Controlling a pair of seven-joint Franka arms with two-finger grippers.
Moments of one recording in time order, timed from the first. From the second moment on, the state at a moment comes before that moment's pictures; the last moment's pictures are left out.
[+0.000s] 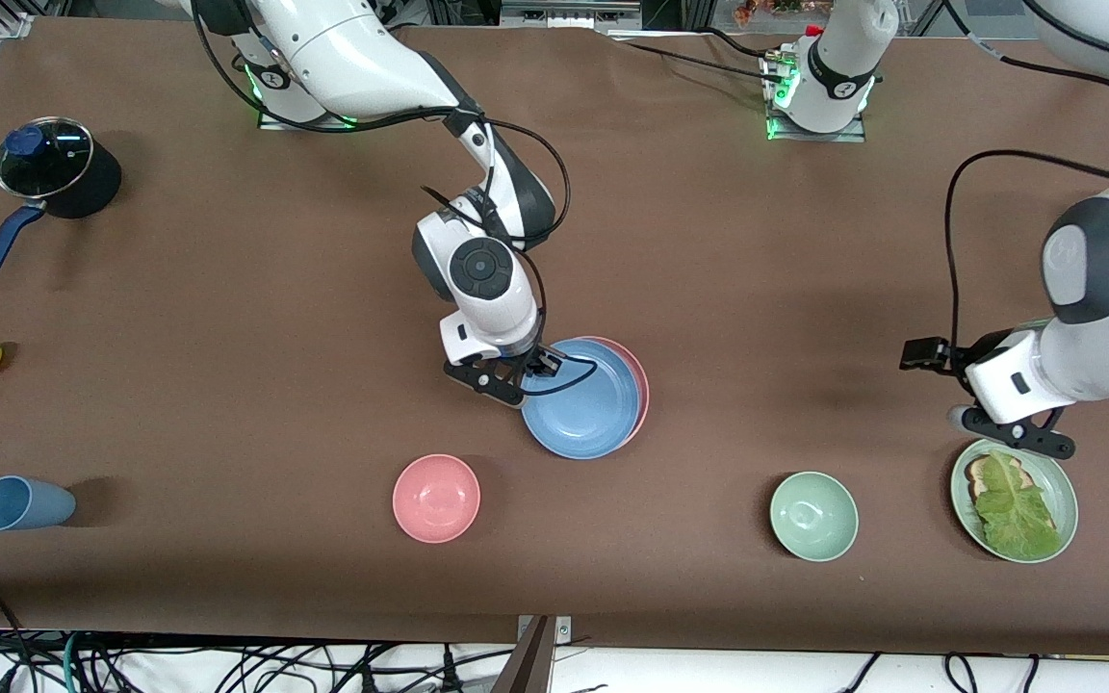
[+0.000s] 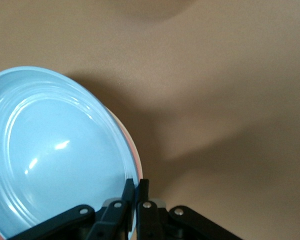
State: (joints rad) left arm -0.16 0.48 0.21 -1.32 -0.13 1.59 0.34; right arm 0.76 0.83 -0.11 -1.32 0.14 2.24 1.07
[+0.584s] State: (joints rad) left arm -0.16 0.38 0.20 -1.25 -0.08 1.51 0.31; right arm 0.76 0.83 -0.11 -1.32 0.14 2.25 1.11
